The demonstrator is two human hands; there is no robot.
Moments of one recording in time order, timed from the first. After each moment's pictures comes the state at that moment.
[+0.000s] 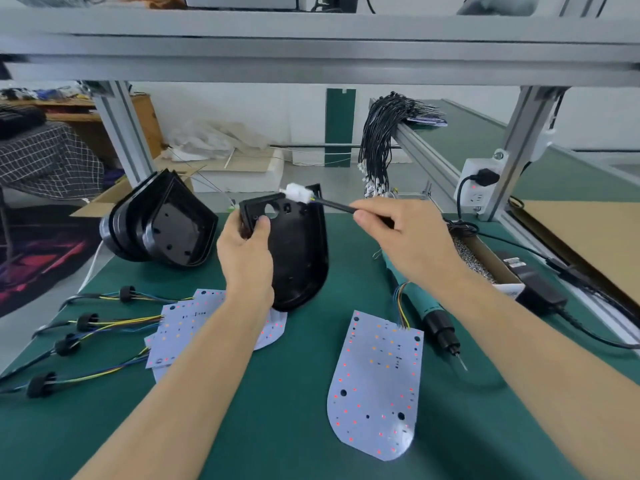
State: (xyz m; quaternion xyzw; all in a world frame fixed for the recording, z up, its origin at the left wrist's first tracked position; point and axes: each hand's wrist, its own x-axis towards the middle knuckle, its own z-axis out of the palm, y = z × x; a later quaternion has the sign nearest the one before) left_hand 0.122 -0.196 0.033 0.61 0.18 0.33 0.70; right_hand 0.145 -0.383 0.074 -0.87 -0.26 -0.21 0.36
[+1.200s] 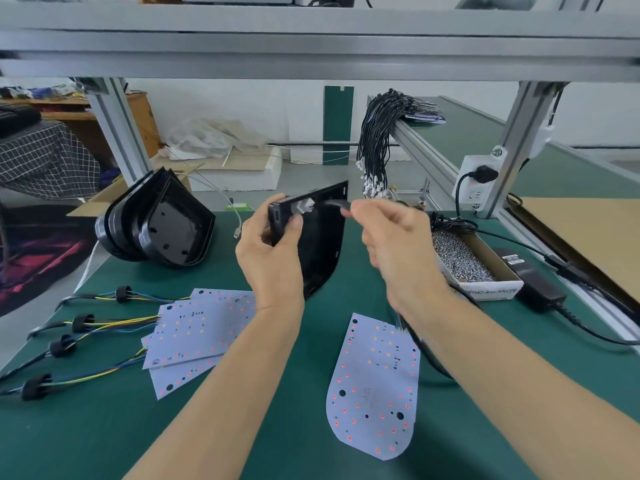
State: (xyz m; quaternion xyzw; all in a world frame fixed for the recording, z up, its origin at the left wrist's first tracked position) left_hand 0.116 -0.234 0.032 0.57 0.11 0.39 0.71; right_hand 0.115 -0.354 0.074 -0.70 -0.12 -0.08 0.70
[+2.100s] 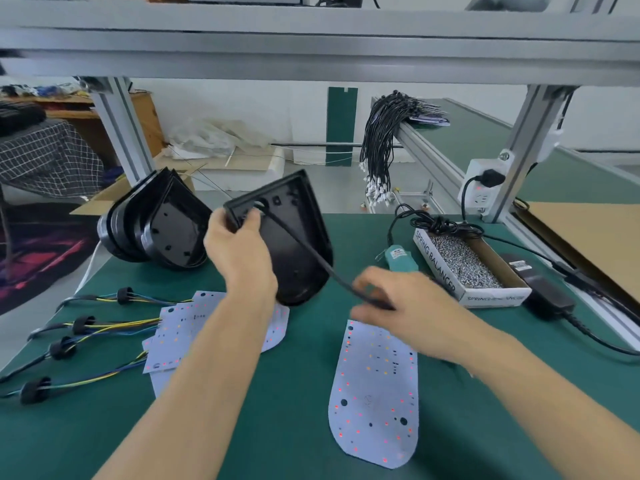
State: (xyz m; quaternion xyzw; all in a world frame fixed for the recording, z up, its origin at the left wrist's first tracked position) left_hand 0.135 -0.193 0.041 0.54 0.24 0.40 0.70; right_hand 0.105 -0.396 0.046 -0.92 -0.27 0.06 0.26
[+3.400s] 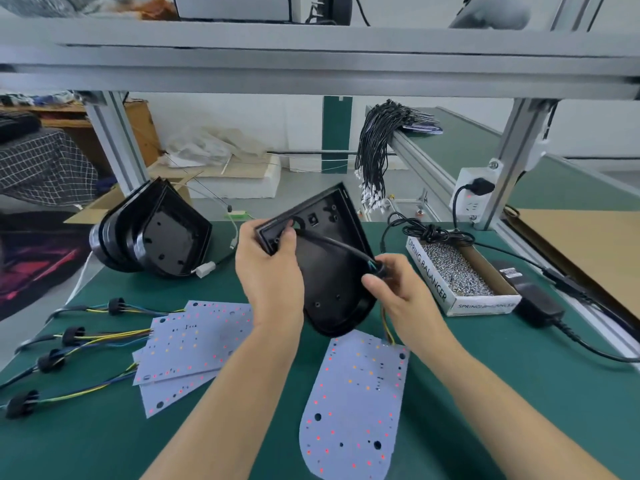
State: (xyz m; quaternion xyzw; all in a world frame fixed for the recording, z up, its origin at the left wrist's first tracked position) left_hand 0.109 -0.241 0.047 0.60 0.17 0.37 0.68; right_hand 0.132 -0.394 0.001 -0.77 -0.15 -0.04 0.62
